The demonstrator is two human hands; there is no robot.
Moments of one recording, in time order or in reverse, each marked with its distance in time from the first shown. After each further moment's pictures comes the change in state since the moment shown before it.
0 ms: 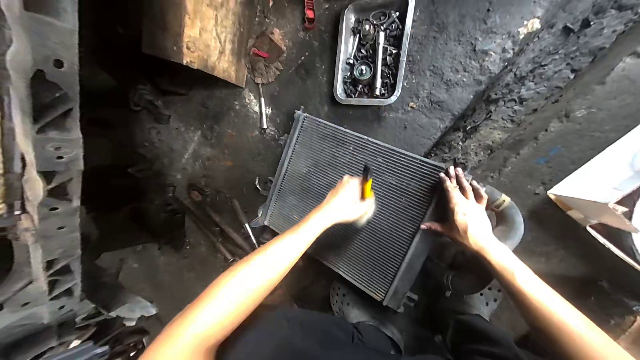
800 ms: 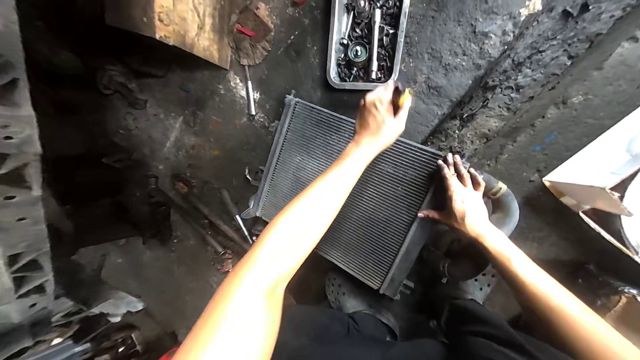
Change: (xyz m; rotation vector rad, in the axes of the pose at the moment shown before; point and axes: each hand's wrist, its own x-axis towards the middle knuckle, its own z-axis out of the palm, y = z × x) left_hand 0.104 0.069 -0.027 -0.053 0.751 0.309; right_hand -0.003 0.005 0.004 -0.017 0.038 -0.027
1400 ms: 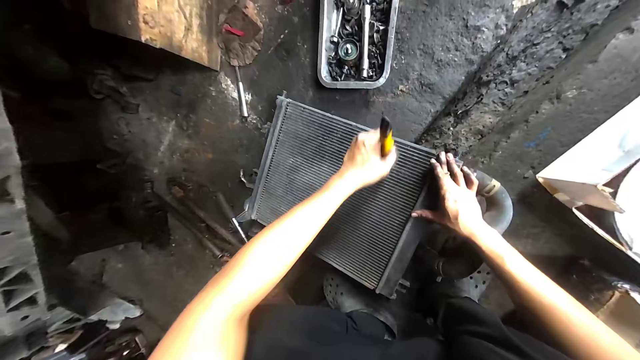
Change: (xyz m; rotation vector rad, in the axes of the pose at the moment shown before) left_hand -0.058 -0.003 -0.010 0.005 -0.347 -0.101; right_hand 0.003 -0.003 -0.001 0.017 -0.027 0.026
